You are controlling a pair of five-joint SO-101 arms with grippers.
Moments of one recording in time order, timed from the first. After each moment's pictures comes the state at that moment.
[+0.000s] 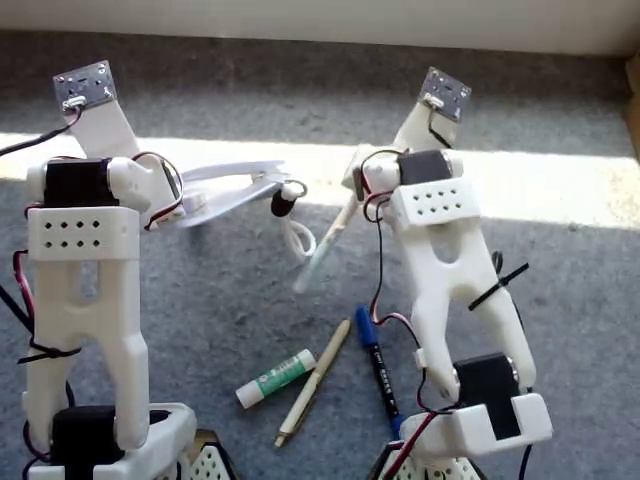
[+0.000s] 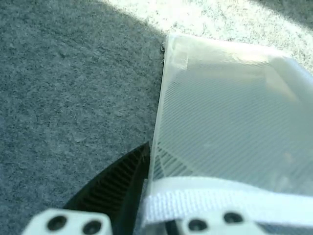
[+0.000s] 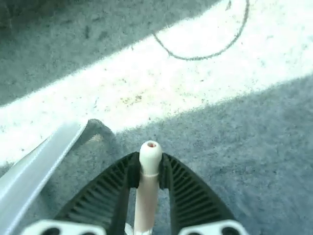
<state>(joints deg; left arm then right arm) -10.9 -16.7 2.9 91.6 25.7 -15.3 -3.7 4.6 63.8 -33.0</state>
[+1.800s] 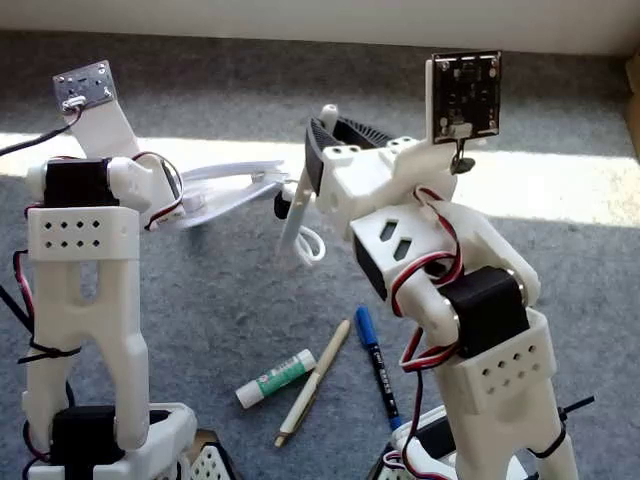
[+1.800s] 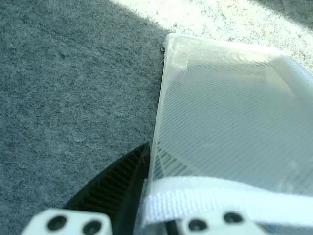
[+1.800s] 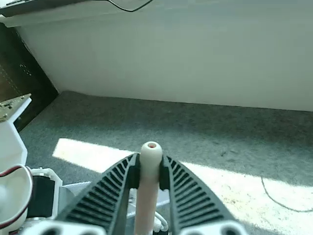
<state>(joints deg) -10.9 -16.7 2.9 91.6 25.7 -28.3 -40.0 4.6 57.4 -13.5</state>
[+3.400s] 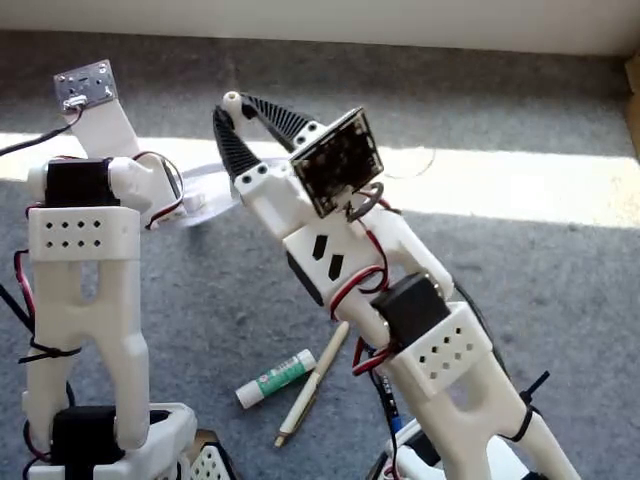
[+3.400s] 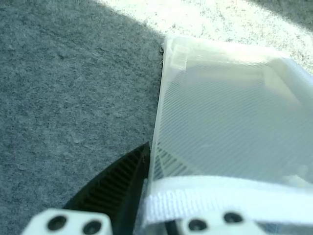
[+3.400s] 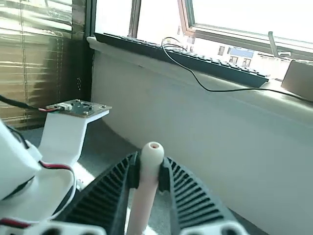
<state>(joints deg) -10.9 -16.7 2.9 91.3 25.7 -40.3 -40.4 25.4 18.2 13.0</state>
